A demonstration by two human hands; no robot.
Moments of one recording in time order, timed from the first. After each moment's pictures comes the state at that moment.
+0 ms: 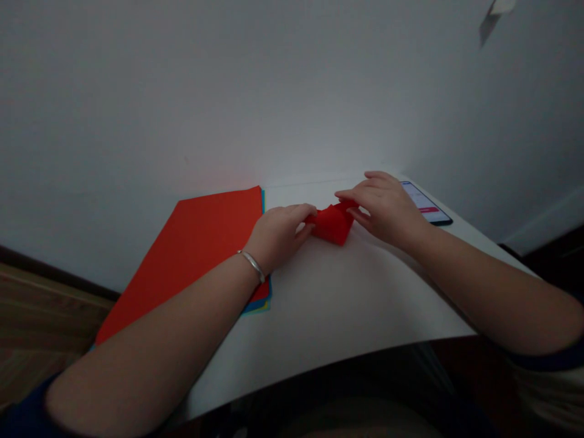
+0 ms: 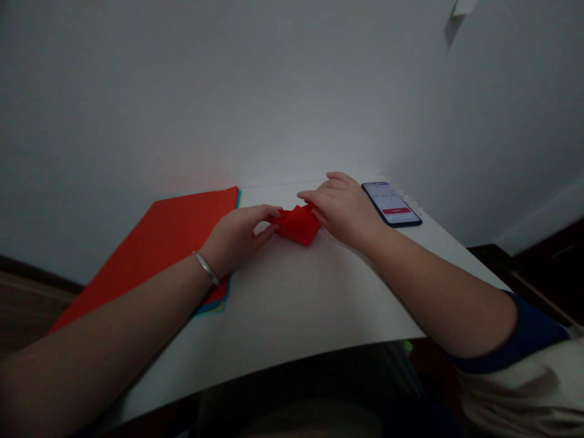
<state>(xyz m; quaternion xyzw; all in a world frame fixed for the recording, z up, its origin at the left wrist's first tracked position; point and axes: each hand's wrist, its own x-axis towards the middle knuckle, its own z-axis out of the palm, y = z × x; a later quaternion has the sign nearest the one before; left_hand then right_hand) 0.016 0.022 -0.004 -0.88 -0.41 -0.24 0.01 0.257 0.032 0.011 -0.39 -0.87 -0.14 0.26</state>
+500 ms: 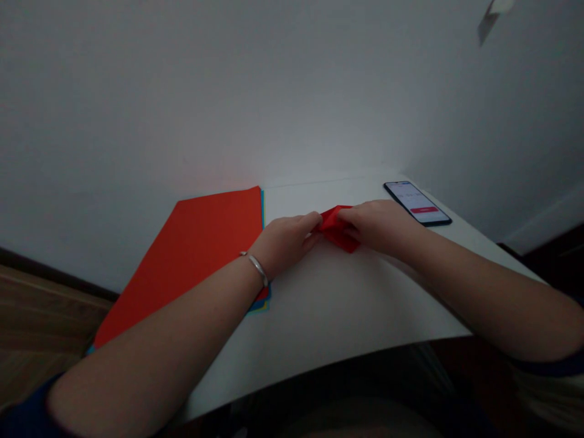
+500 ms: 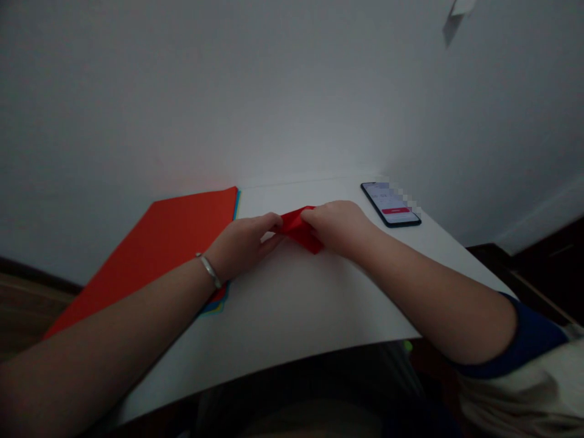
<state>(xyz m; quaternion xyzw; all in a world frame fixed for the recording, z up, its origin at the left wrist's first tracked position) 0.023 0.013 -0.002 -0.89 -0.41 -0.17 0.04 0.237 0.014 0.027 -0.48 -0.86 -0.14 -0.02</state>
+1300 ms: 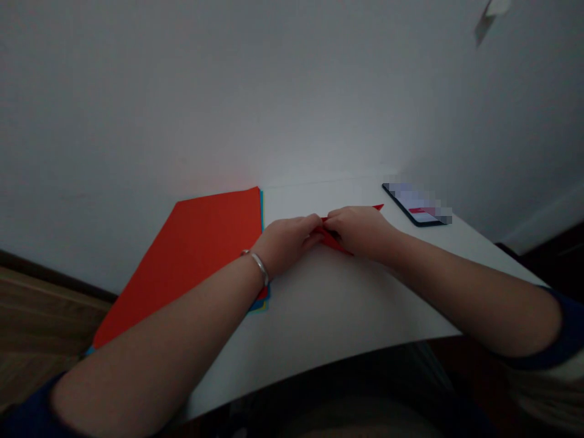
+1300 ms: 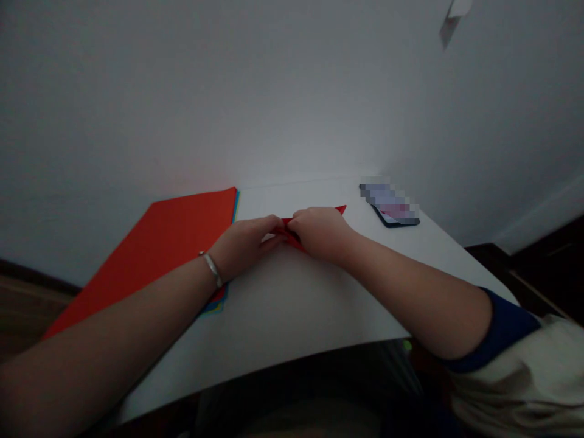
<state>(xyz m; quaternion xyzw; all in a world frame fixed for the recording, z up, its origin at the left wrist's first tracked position) 0.027 0.012 0.005 -0.90 -0.42 -0.14 0.00 0.216 0.018 0.016 -0.43 -0.90 -0.07 0.05</state>
